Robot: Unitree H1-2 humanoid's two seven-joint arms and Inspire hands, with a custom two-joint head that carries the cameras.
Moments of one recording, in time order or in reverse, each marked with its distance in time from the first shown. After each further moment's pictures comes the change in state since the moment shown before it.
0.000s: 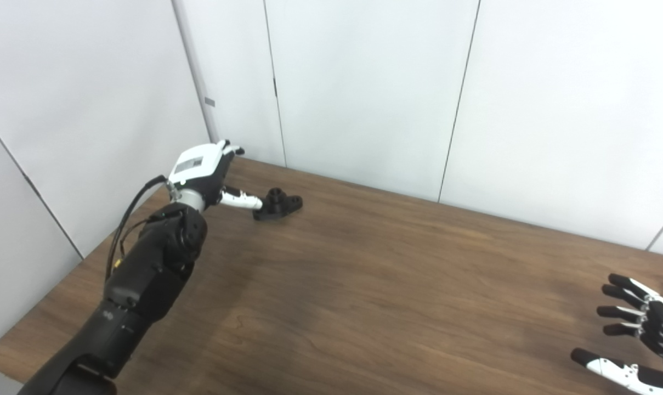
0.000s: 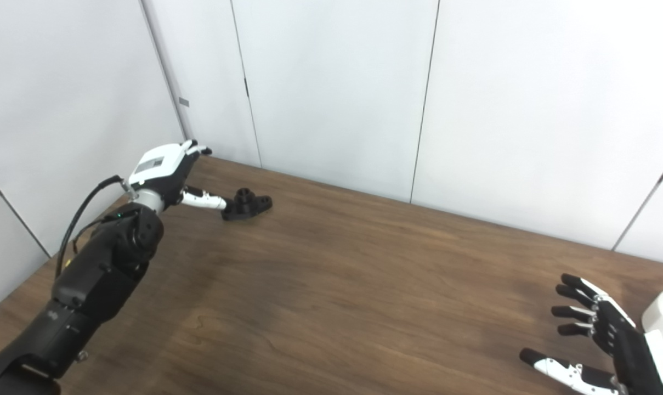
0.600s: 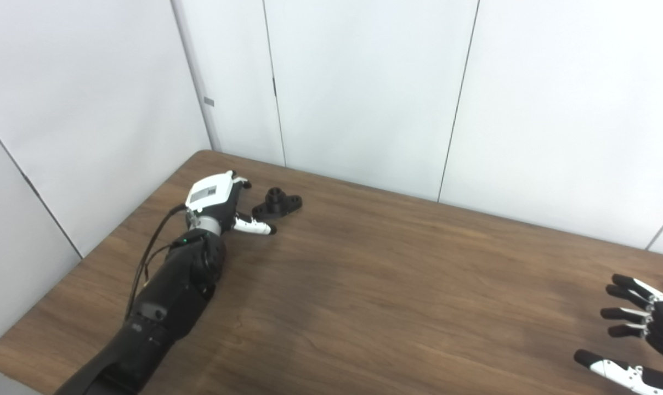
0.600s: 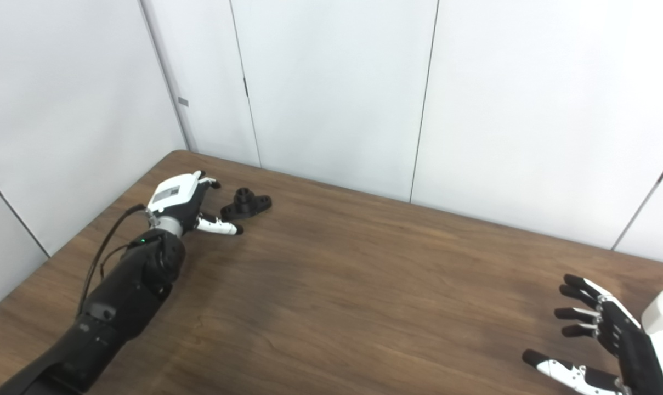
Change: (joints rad) left arm -0.005 -0.094 -0.052 0.177 0.003 0.010 0.124; right arm 0.014 0.001 -0.009 -0.036 -0.020 0.029 0.000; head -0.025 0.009
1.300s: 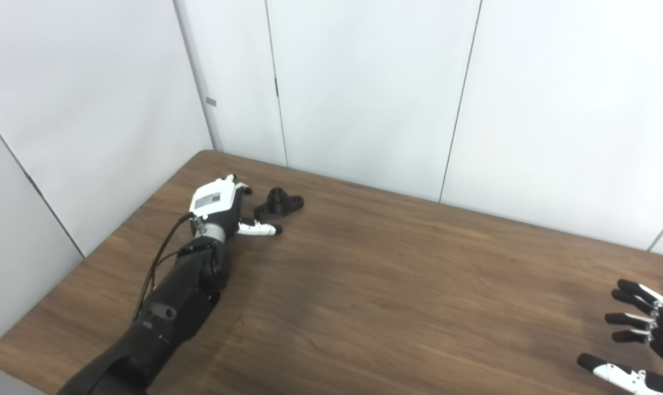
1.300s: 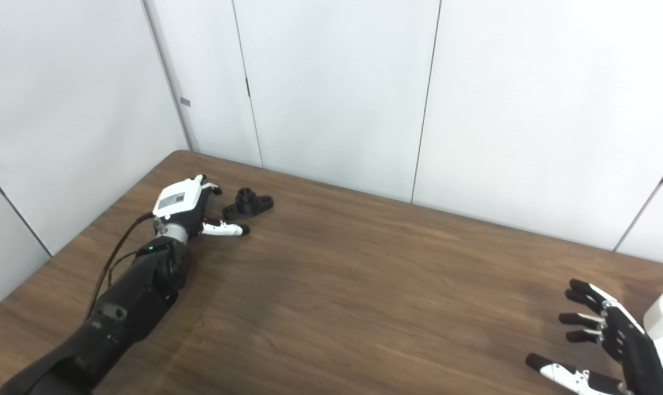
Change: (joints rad) left arm -0.037 -0.009 -0.048 0.127 -0.034 -0.072 0.137; right arm 0.009 0.000 -0.004 -0.006 -0.002 0.012 0.000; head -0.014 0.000
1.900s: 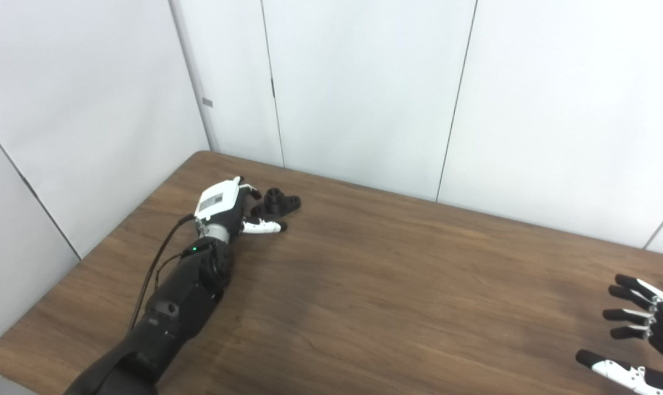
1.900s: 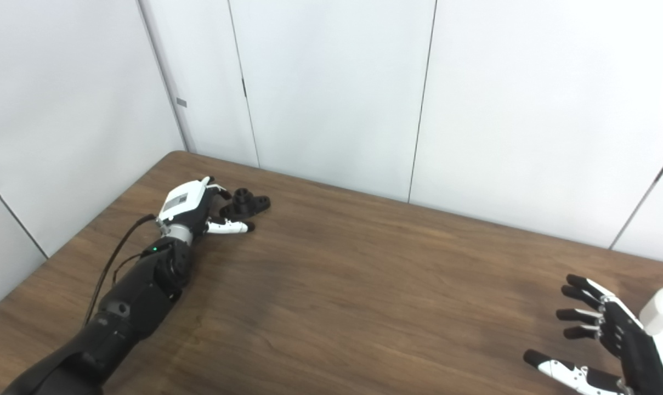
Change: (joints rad) left arm -0.030 -0.021 0.001 0.073 -0.074 -0.069 0.023; right arm 0.012 0.000 0.000 -0.056 -0.005 0.032 0.000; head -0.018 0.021
